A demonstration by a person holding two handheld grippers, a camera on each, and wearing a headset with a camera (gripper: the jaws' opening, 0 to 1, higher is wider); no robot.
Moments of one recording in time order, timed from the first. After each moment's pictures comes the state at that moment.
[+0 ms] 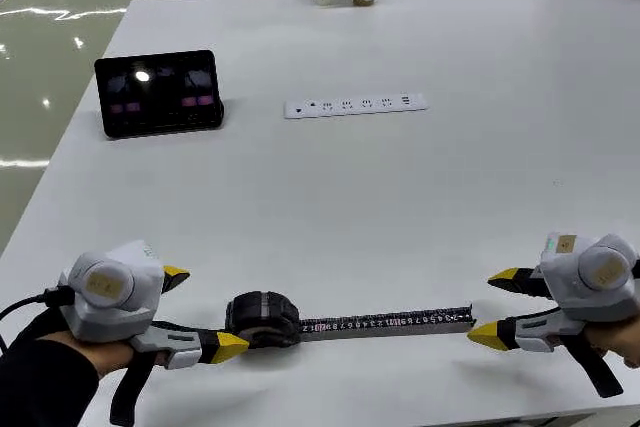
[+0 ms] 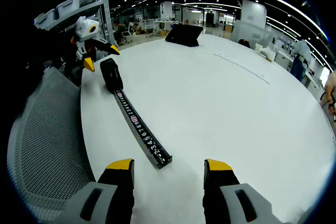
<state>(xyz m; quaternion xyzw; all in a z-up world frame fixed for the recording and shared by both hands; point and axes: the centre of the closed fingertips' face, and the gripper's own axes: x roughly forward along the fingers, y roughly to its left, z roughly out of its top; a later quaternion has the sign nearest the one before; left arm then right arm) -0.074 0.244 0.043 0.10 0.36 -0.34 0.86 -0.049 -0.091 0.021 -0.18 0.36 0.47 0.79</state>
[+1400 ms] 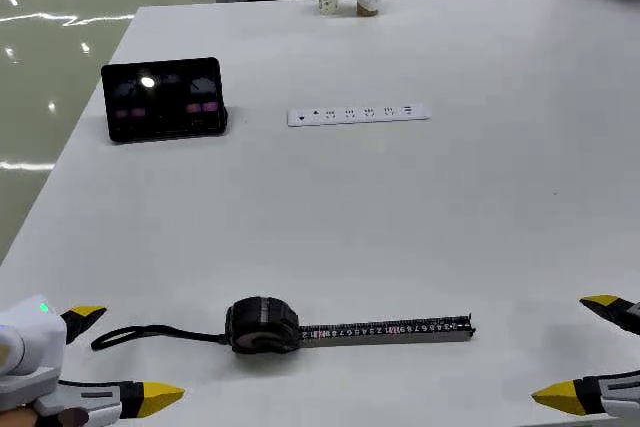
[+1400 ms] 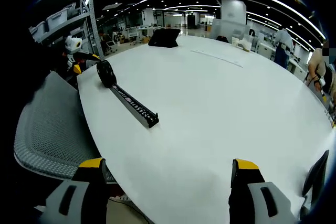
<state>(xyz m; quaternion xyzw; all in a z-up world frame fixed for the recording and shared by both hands) -0.118 0.310 0.045 0.08 0.35 -0.29 0.89 -0.084 -0.161 0.028 -0.15 0.36 0.43 0.82</state>
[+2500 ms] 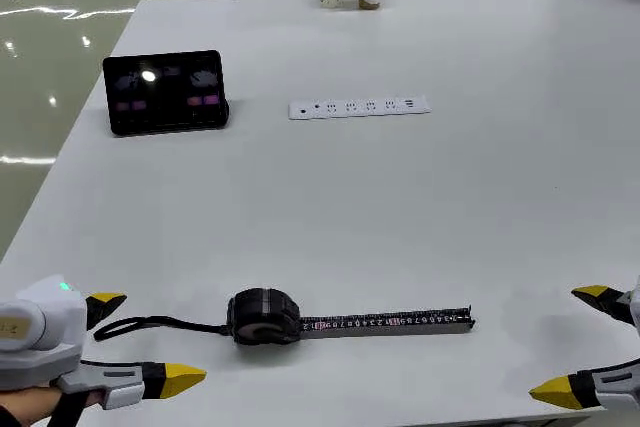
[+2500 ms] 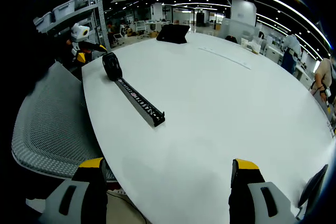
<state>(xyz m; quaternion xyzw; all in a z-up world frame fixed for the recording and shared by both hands) -0.111 0.273 0.058 0.04 0.35 -0.30 0.89 -0.086 -0.151 0.024 -0.18 0.36 0.45 0.80</state>
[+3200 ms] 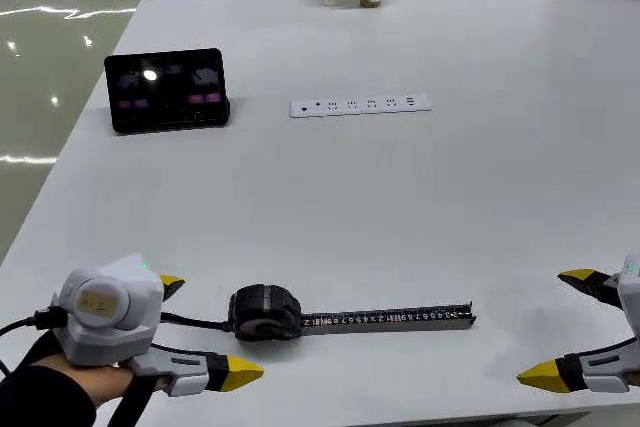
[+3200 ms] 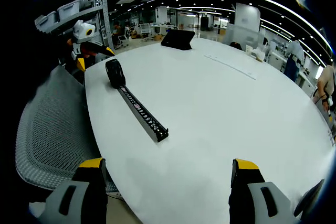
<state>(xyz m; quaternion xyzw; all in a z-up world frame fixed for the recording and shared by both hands) -0.102 0.201 0.065 0.07 0.36 -0.35 0.87 -0.076 -0.131 0.038 -0.19 0.35 0.46 0.79</state>
